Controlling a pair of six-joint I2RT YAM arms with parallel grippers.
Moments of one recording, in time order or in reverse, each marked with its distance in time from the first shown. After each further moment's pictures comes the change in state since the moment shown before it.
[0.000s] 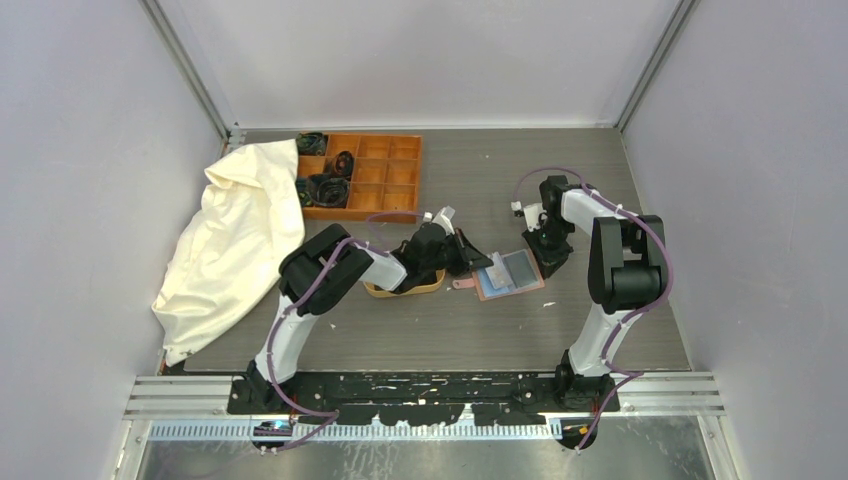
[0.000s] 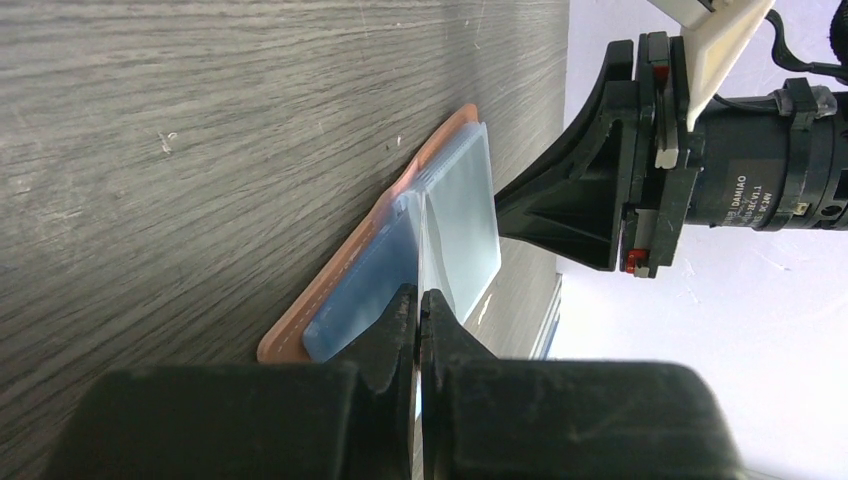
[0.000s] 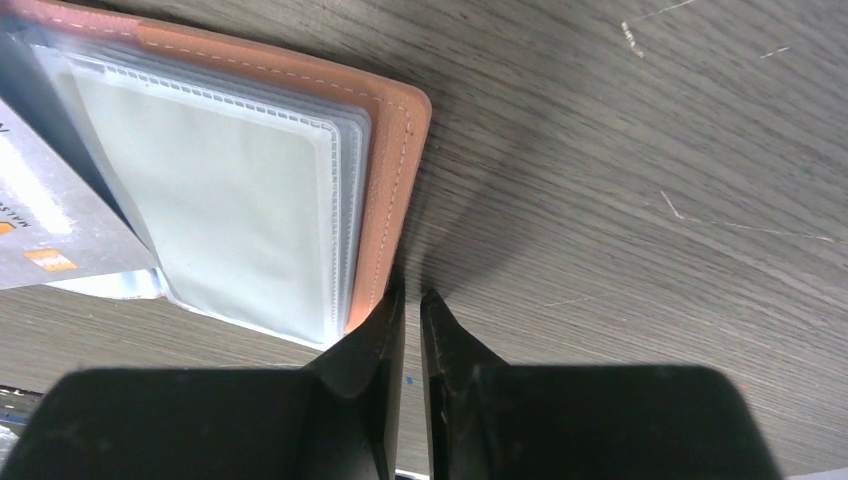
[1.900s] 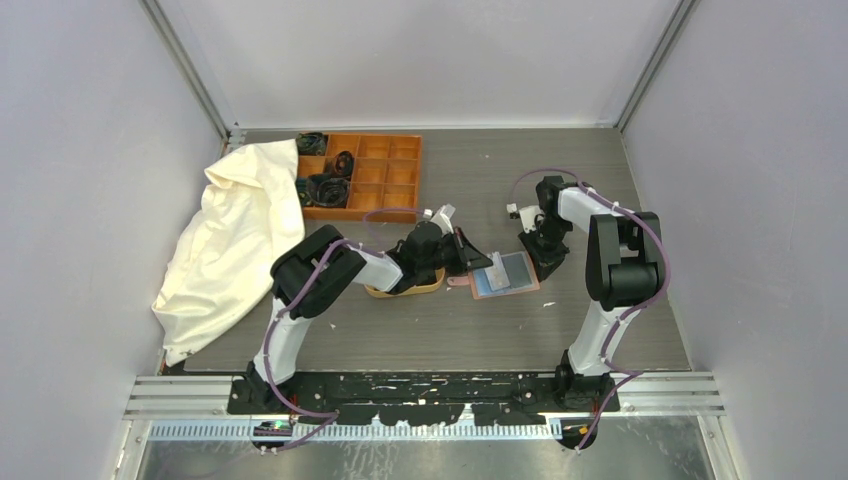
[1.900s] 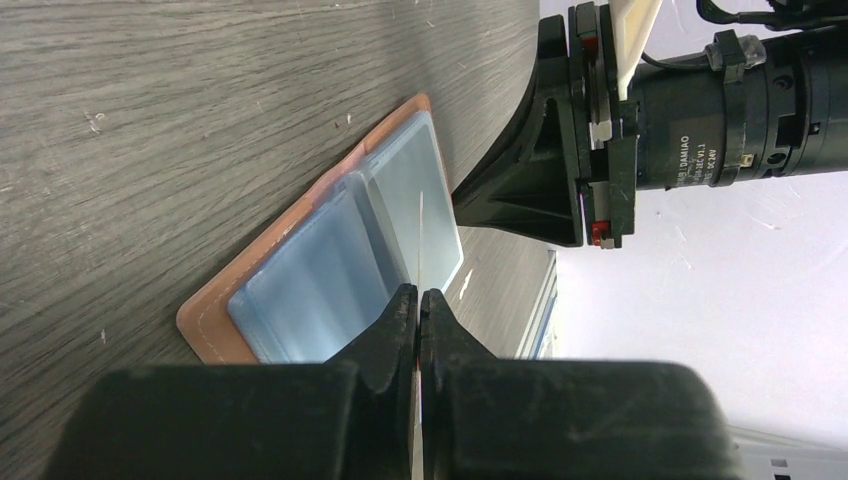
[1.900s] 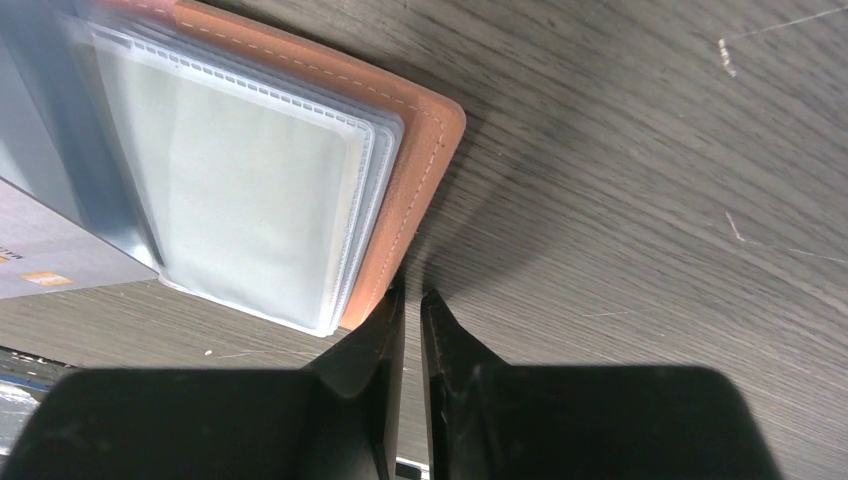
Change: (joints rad) left arm 0.003 -0.053 -0.042 0.024 0.036 0.048; right arm 0.021 0.025 0.023 -0.048 -0.045 -0.016
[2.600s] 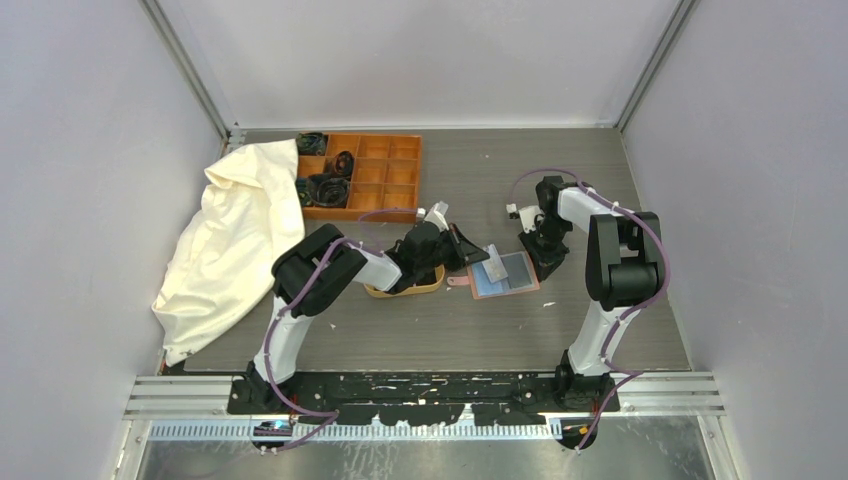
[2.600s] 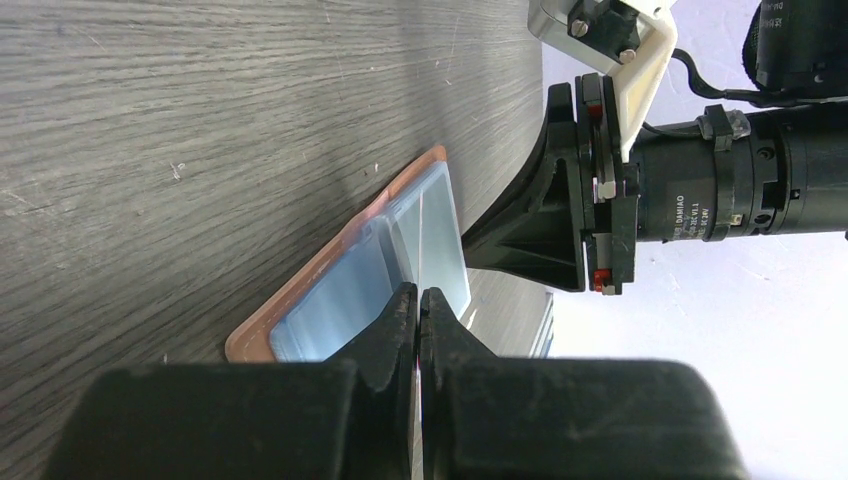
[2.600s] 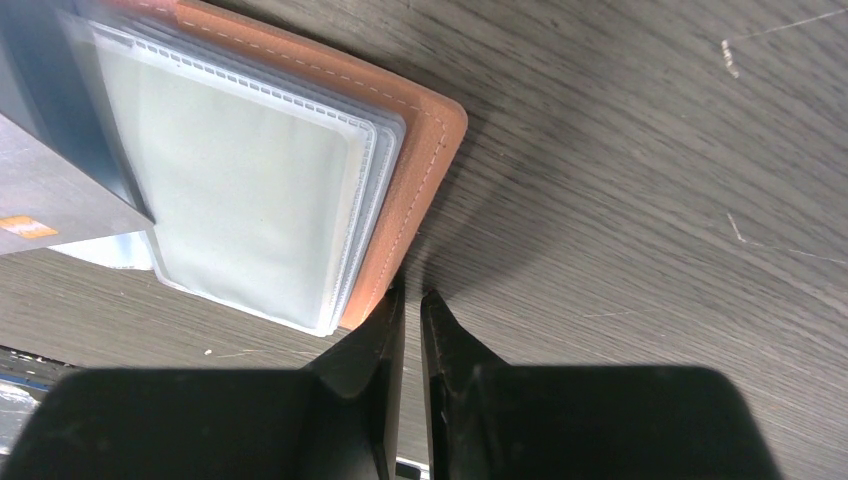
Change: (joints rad) left arm 0.015 0.013 -0.005 0.035 -0.079 -0.040; right arm 0.001 0.000 0.000 -0.001 0.000 -0.003
